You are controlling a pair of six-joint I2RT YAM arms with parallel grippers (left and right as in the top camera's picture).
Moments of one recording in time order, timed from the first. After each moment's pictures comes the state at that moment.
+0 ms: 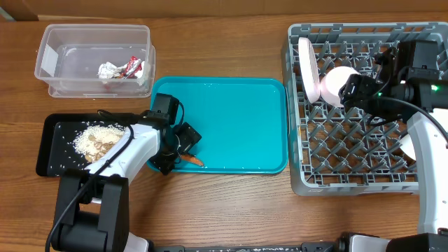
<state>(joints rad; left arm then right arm) -0.21 1.68 0.92 -0.67 0.17 -1.02 -0.13 1.47 1.44 -1.09 -0.20 0.20</state>
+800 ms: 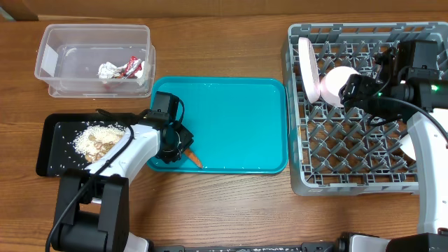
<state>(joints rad) -0.21 1.68 0.92 -0.61 0.13 -1.03 -0.13 1.47 1.44 -1.09 -0.20 0.20</state>
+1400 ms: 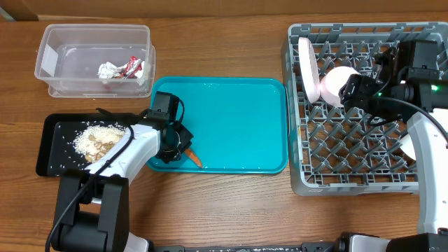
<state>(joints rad) -0.21 1.68 0.92 -0.61 0.13 -0.99 -0.13 1.47 1.44 -1.09 -0.20 0.20</state>
